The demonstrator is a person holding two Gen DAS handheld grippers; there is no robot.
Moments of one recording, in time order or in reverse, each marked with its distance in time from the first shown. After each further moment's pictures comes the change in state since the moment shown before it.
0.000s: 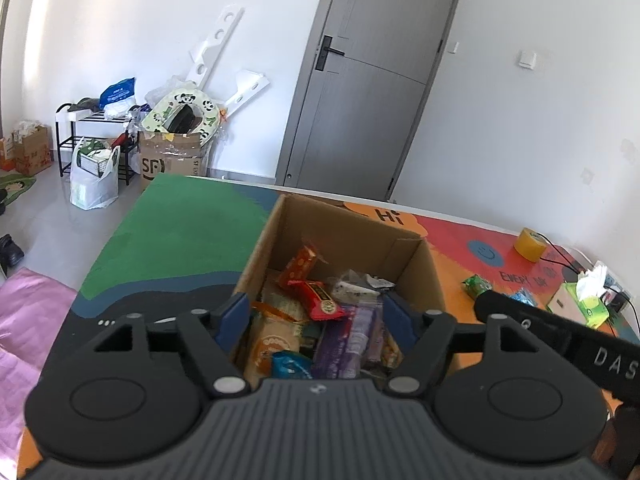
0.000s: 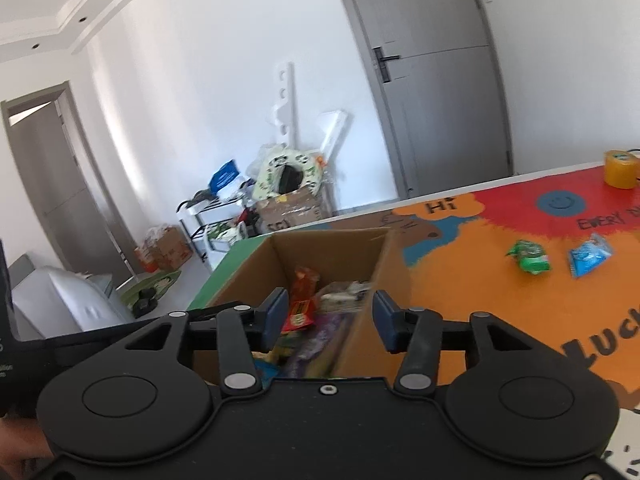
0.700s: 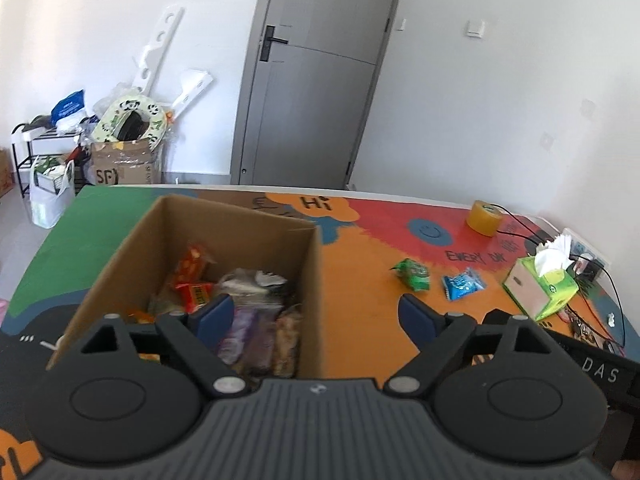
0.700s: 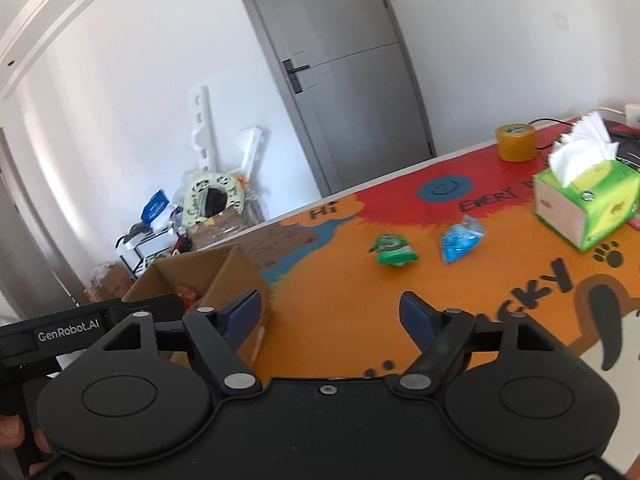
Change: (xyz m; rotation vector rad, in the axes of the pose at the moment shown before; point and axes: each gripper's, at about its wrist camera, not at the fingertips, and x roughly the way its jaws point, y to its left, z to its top) left arm 0.023 -0.084 -0.005 0.104 0.030 -0.086; right arm -0.034 -0.097 -0.010 0.144 -0.038 -0.173
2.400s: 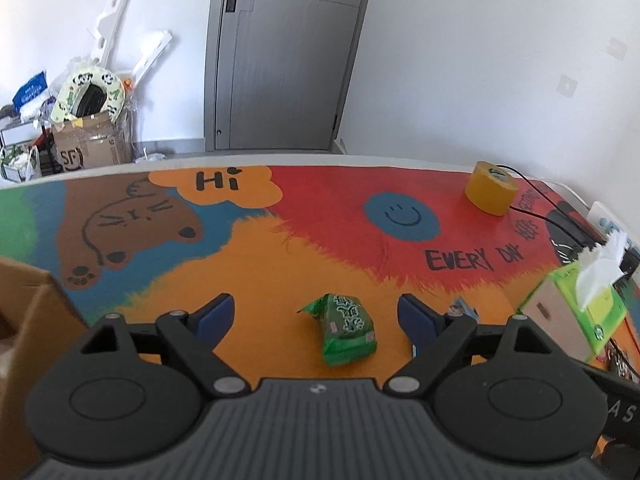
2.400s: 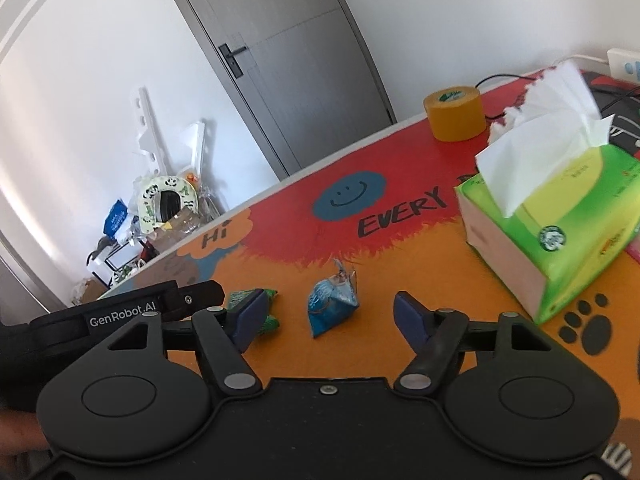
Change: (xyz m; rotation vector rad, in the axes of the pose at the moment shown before) left arm 0.189 -0.113 0.029 0.025 0.154 0.023; right arm 0.110 -0.133 0.058 0.114 0.120 -0.034
